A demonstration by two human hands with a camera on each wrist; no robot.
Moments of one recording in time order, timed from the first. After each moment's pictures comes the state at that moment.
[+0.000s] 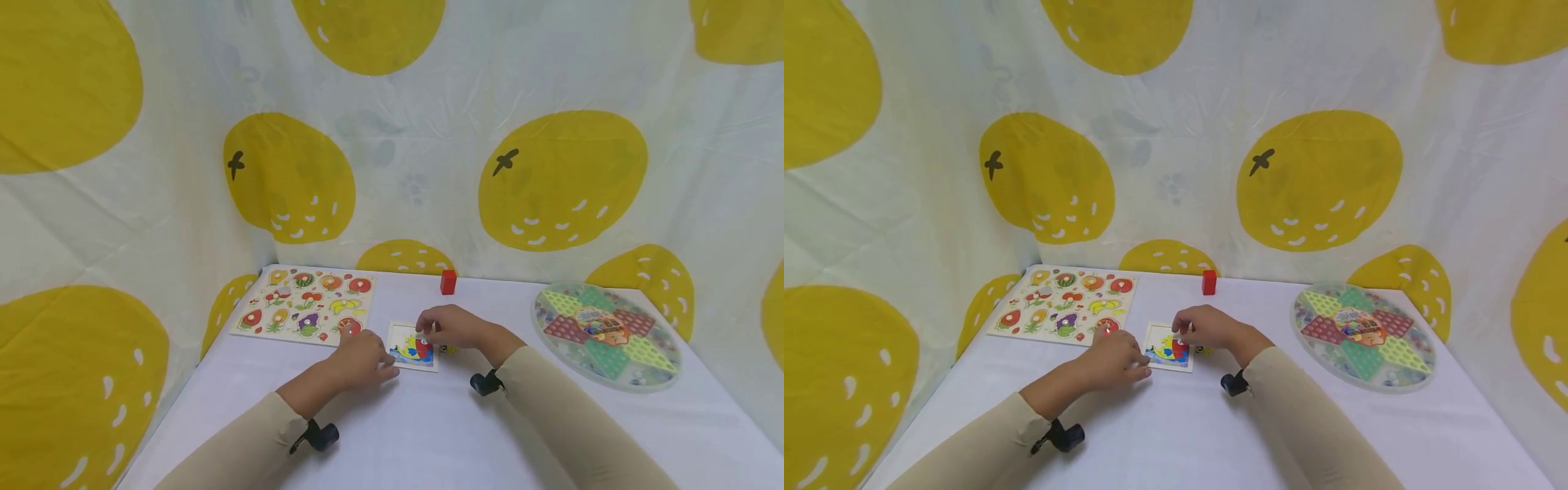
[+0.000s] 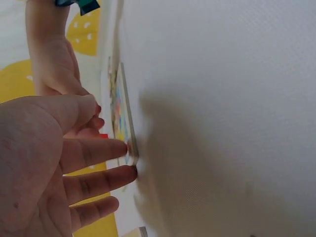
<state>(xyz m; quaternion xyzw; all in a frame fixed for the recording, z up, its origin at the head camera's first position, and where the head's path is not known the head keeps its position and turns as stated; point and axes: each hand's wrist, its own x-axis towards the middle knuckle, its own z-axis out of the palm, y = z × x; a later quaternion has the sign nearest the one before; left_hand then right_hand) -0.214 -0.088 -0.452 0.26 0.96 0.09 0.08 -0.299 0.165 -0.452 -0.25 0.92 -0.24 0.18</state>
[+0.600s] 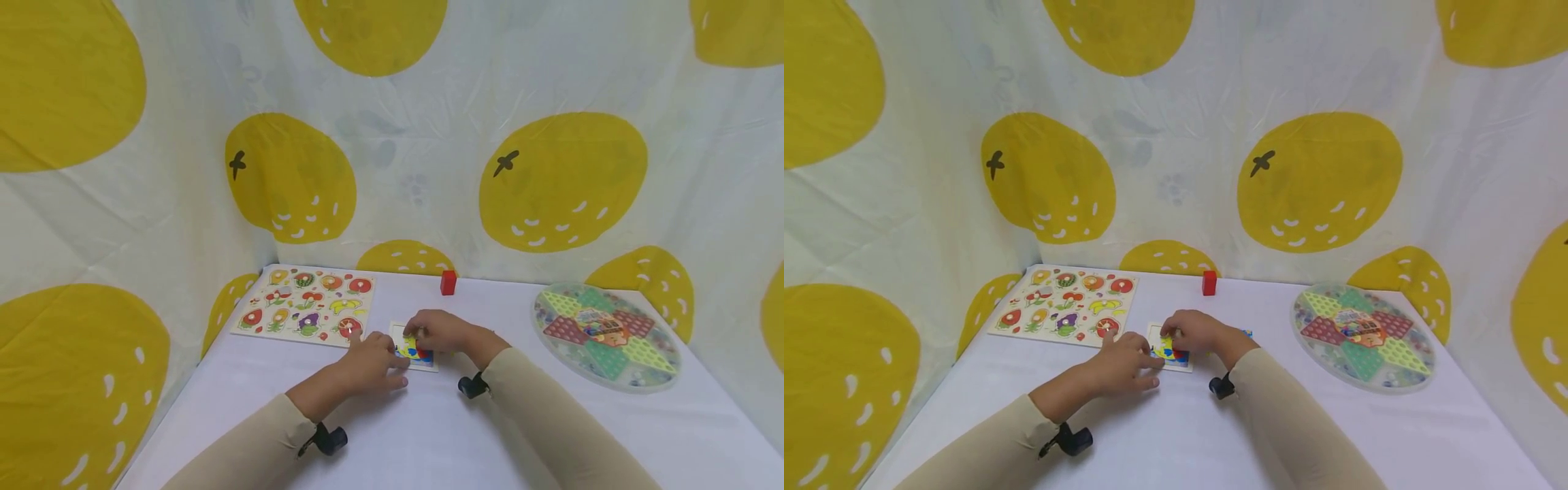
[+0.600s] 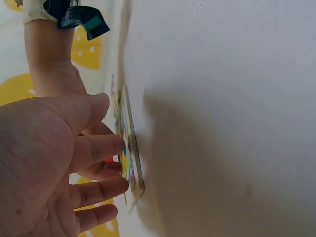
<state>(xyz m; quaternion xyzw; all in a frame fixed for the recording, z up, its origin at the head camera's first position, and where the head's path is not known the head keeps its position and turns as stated) -0.204 -0.074 -0.450 0.29 0.95 0.06 0.08 -0.298 0.145 -0.460 -0.27 0.92 -0.22 0.18</state>
